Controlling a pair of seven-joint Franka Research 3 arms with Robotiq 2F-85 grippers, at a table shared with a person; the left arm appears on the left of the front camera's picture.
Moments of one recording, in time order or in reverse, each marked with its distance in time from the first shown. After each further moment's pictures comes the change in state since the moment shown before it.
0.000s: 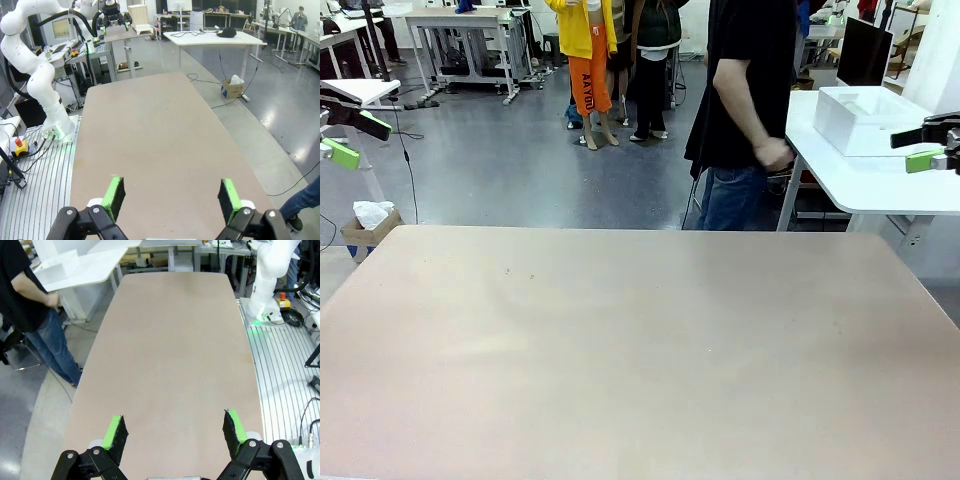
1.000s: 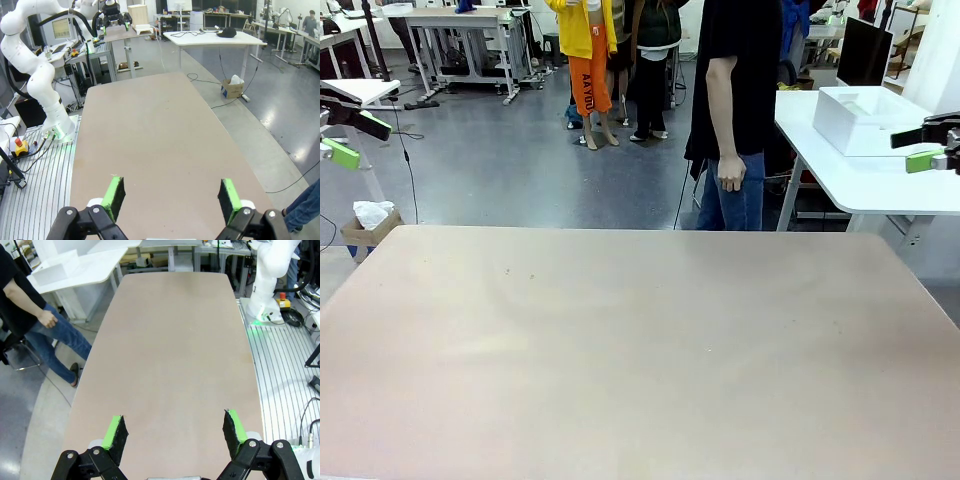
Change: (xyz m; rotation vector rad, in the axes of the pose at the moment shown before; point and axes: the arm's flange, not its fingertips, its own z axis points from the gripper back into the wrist) left arm 0.000 0.000 0.000 0.000 0.000 0.000; right arm 0.000 0.000 0.000 0.000 0.000 0.000
